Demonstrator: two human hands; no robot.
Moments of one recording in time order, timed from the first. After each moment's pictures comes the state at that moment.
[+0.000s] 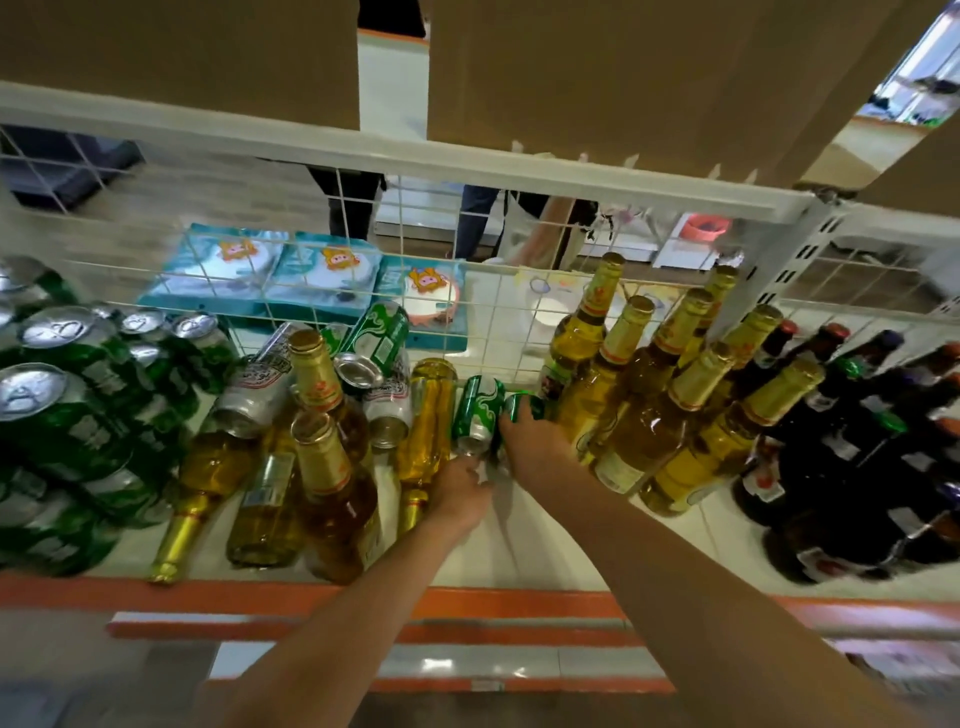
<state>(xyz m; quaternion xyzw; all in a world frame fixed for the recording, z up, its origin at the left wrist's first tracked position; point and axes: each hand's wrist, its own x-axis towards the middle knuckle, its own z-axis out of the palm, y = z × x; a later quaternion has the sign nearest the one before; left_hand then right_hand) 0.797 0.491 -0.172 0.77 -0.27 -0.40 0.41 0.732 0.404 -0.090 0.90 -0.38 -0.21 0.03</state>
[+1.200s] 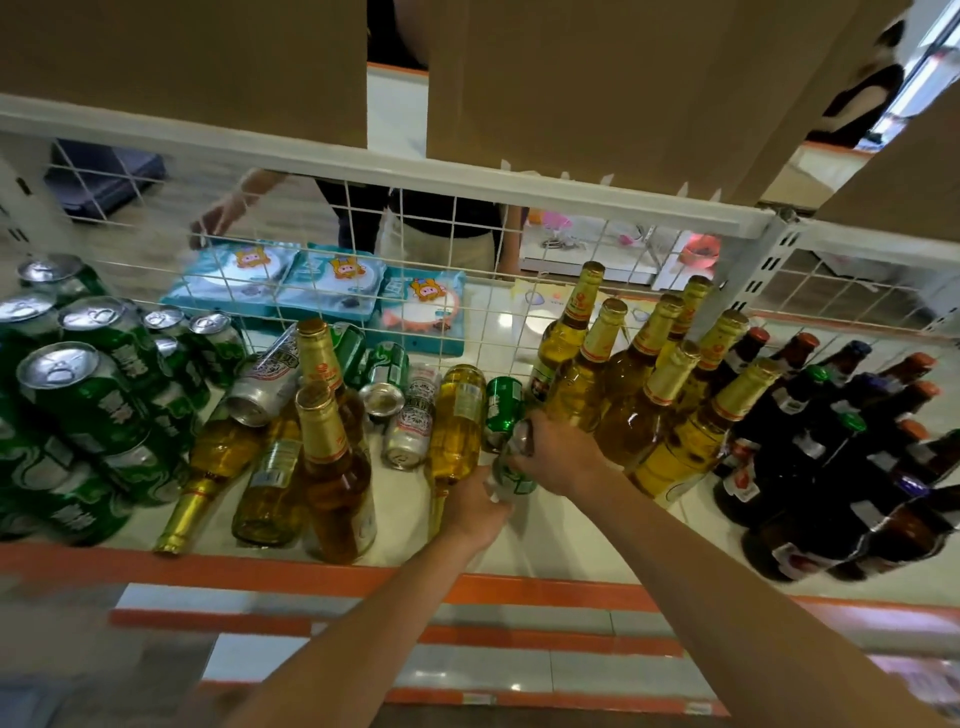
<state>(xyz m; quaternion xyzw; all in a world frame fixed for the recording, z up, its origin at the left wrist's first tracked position) 0.747 0.514 -0.138 0.78 -0.31 -0.38 0.39 0.674 0.406 -0.068 0.90 -0.42 -0.08 -0.10</state>
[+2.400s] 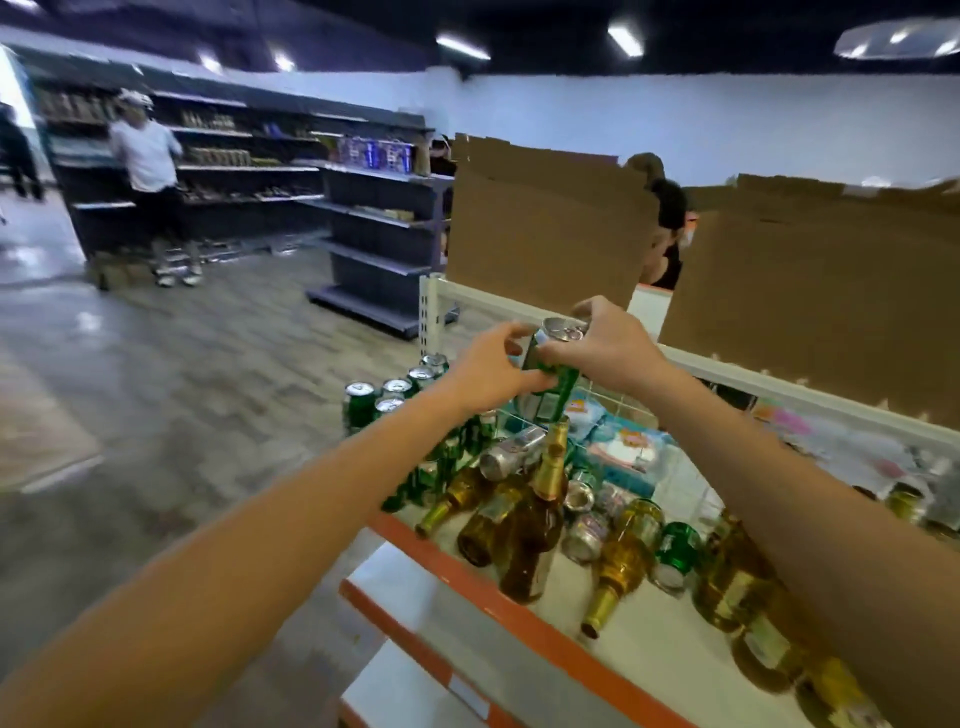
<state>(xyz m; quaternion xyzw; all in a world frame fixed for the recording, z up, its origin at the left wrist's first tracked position) 0.847 0.714 0.173 0.80 -0.34 -0.06 0.49 0.765 0.568 0.224 0.94 -0.14 0.19 -0.25</state>
